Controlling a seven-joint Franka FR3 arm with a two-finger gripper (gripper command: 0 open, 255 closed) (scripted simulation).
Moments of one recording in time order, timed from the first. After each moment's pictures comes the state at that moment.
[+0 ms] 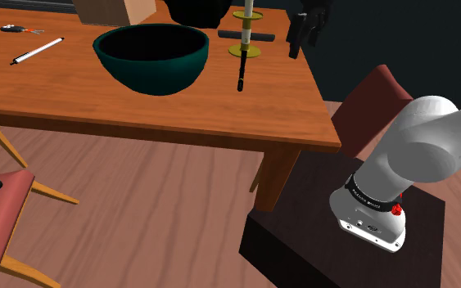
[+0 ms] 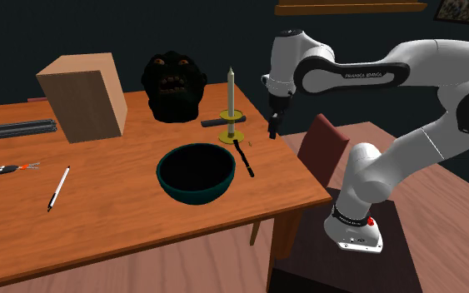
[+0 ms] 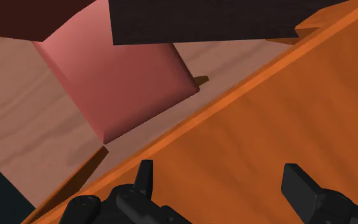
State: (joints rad) arm 0.00 -0.75 -0.02 -2.40 -0.12 1.68 0.08
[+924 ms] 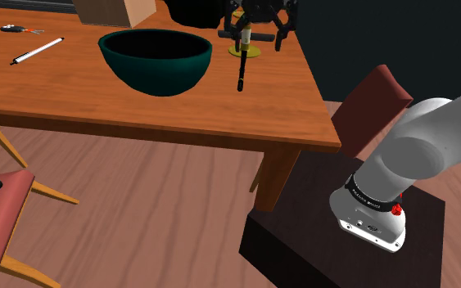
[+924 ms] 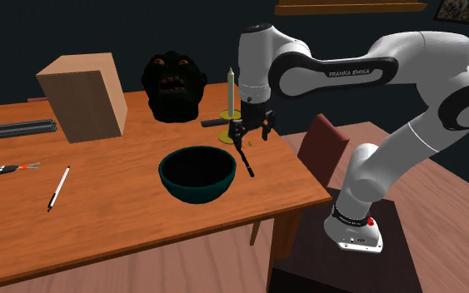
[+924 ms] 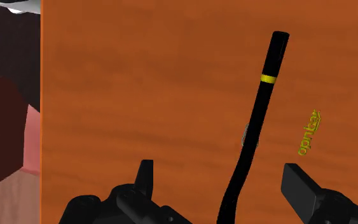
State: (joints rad) arm -0.14 -0.52 0.34 -2.14 0.09 1.64 0.97
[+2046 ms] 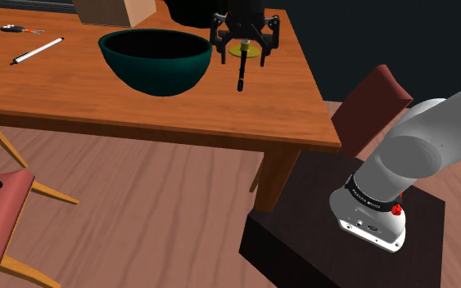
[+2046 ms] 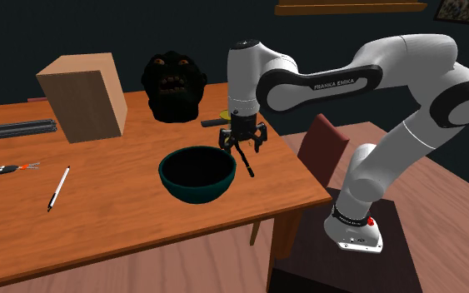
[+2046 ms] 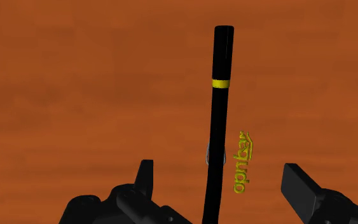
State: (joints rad) arm -0.17 -0.45 0.41 -2.16 0.11 1.74 1.17
